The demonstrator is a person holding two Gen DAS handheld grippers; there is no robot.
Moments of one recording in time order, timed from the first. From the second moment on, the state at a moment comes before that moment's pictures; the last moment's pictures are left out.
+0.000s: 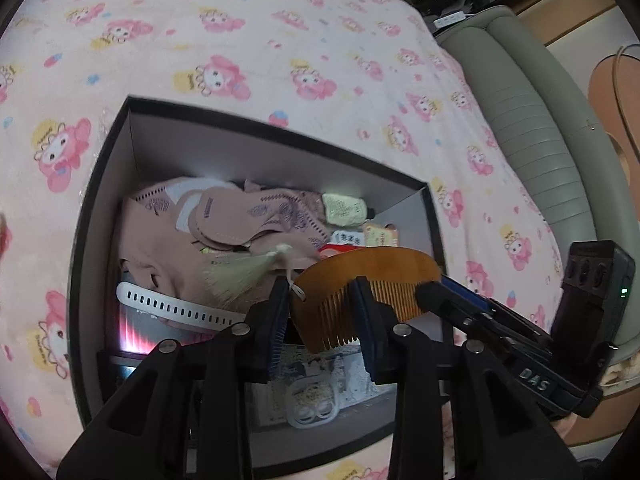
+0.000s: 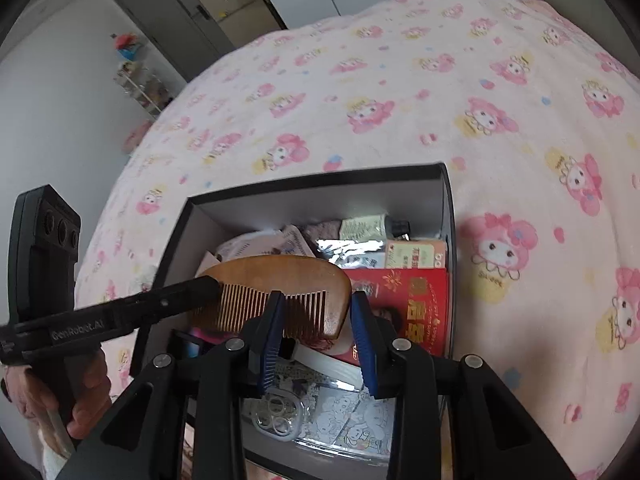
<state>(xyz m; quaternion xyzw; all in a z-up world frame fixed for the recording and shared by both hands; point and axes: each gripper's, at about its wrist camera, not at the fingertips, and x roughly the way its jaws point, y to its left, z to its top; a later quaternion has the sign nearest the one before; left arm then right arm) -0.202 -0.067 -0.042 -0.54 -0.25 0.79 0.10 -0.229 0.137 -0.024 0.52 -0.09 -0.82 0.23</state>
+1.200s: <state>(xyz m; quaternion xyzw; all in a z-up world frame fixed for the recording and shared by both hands) -0.188 -0.065 -0.071 -0.56 -0.18 0.81 0.05 -0.226 0.105 -0.052 0.52 0.02 -0.84 0.16</state>
